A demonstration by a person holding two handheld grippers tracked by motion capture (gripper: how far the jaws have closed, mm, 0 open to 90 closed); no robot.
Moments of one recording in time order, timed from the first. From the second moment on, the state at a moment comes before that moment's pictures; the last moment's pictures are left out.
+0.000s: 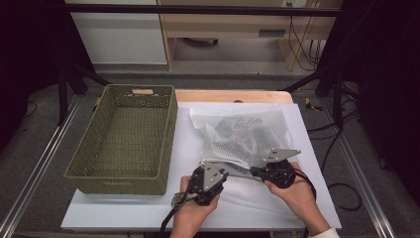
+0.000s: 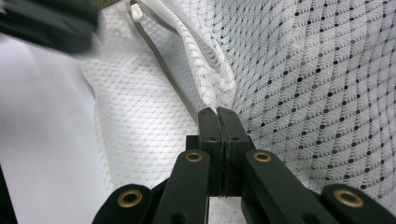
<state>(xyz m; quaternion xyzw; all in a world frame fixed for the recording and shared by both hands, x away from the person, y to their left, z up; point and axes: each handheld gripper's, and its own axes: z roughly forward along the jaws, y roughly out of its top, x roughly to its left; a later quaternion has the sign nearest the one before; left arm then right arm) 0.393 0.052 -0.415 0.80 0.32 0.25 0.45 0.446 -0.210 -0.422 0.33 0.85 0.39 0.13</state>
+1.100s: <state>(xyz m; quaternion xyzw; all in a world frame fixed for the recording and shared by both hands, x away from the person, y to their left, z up) 0.393 0.086 -0.460 0.83 0.37 0.21 0.36 0.441 -0.208 -0.435 0.32 0.86 0.39 0.12</state>
